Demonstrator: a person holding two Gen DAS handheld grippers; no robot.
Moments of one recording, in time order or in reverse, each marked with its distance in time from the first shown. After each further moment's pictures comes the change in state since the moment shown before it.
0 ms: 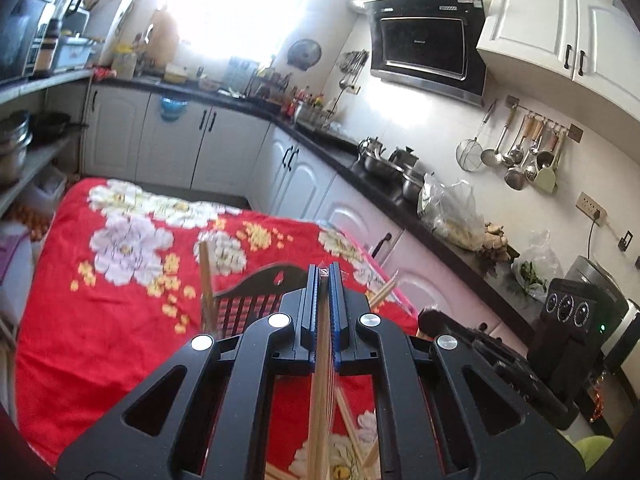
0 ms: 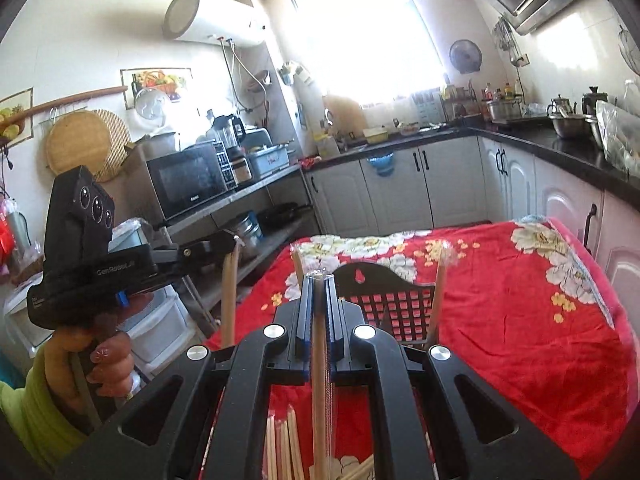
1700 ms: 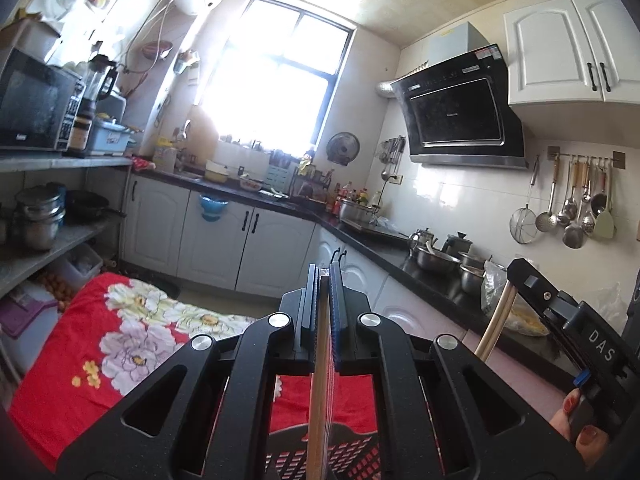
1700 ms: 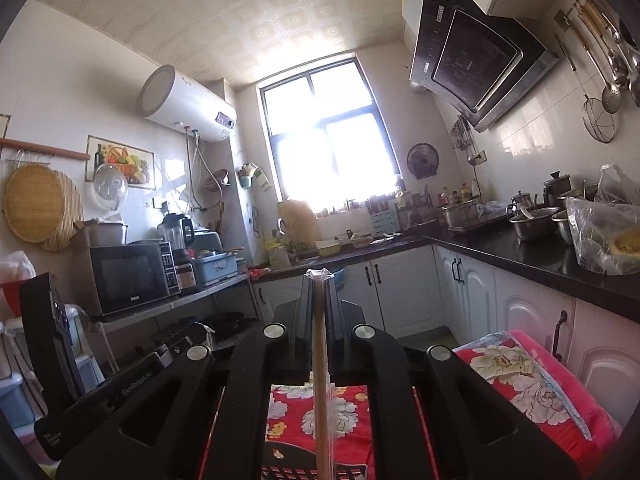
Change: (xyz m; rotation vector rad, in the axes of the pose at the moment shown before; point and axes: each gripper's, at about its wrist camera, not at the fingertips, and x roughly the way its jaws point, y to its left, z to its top) left arm 0.073 -0.007 0.035 0.053 -0.380 0.212; right arm 0.038 -0.052 0.072 -0.046 -0.408 -0.180
